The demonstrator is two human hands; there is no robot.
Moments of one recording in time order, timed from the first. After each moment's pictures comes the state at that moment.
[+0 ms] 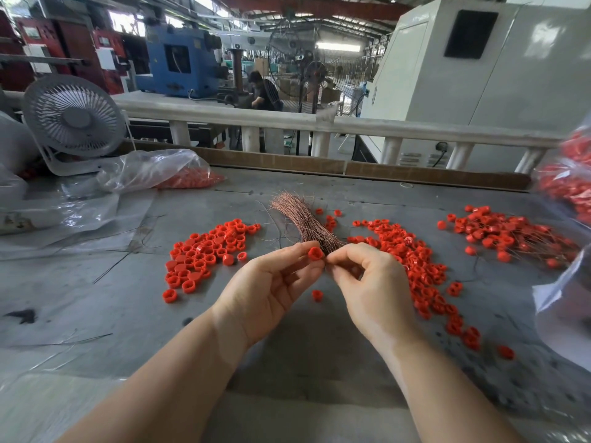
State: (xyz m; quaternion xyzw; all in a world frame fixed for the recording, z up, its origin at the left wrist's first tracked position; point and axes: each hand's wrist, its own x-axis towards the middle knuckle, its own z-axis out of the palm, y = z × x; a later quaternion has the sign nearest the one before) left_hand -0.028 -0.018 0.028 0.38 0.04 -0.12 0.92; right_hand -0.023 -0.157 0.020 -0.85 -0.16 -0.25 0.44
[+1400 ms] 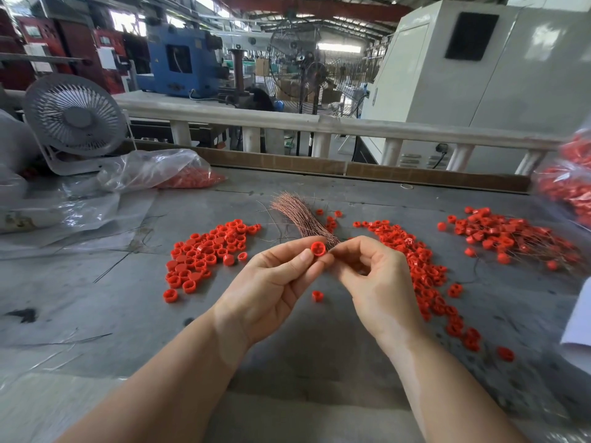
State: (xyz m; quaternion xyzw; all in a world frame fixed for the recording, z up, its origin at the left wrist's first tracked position) left_hand -0.031 -0.019 0.029 0.39 -0.03 -0.09 0.92; right_hand -0.025 -0.156 0.029 -0.77 -0.15 -0.16 0.60
